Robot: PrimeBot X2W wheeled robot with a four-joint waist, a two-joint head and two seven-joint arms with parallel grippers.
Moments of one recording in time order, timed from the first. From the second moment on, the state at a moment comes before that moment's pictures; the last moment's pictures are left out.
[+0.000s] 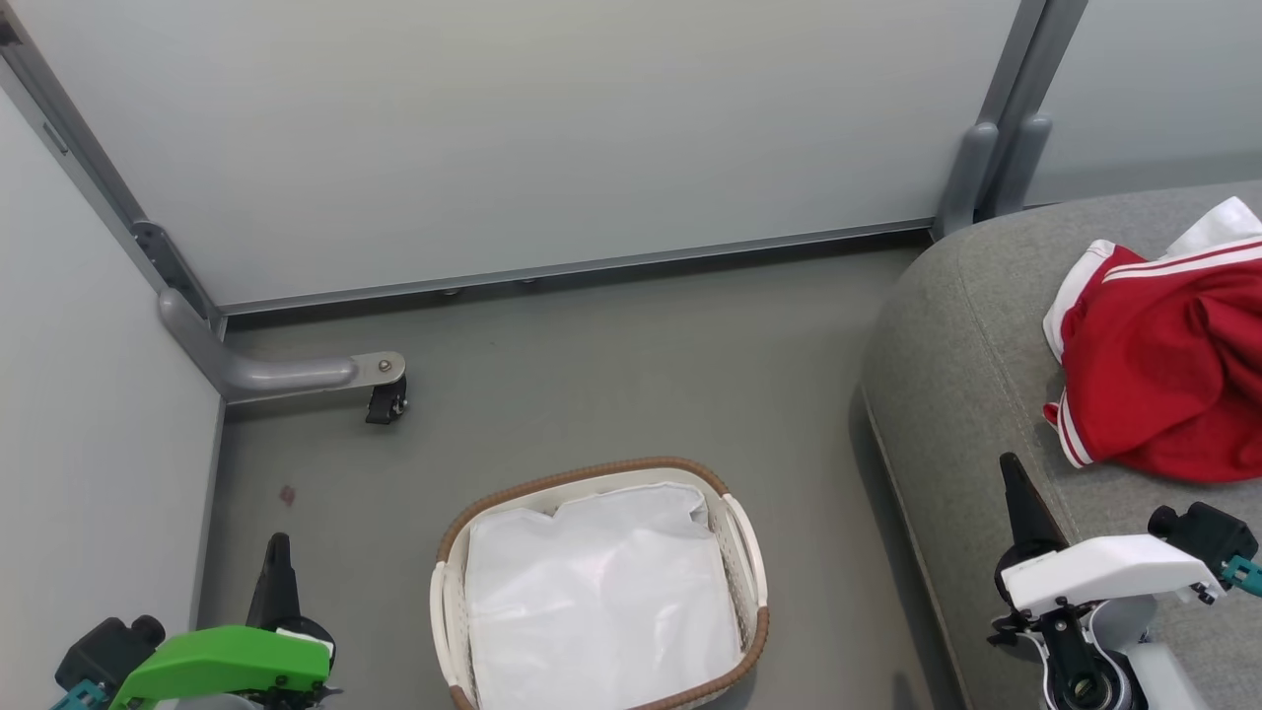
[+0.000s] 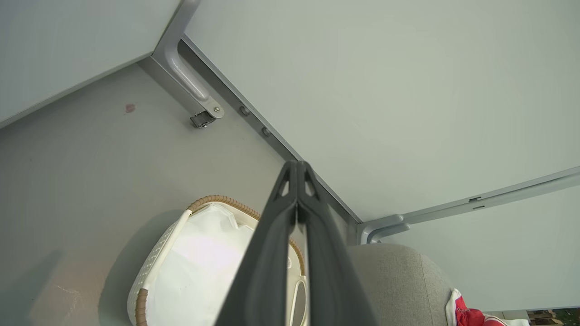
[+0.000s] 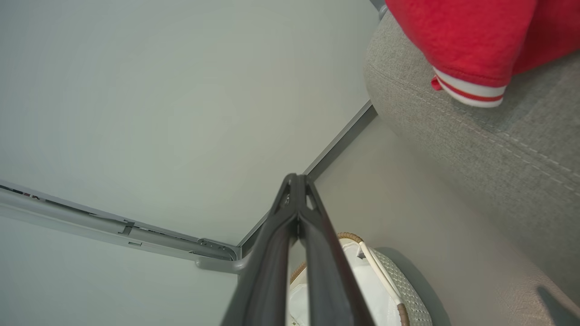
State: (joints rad) left arm -0.06 0.04 0.07 0.37 -0.98 -0.13 -0.05; right arm -0.14 -0.04 -0.05 0.34 0.97 0.13 -0.05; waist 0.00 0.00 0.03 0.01
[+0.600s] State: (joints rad) left arm -0.07 0.04 0.09 0.33 -1.17 -0.13 0.00; right arm -0.13 -0.04 -0.07 0.31 1.17 0.13 0.00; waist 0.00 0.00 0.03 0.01
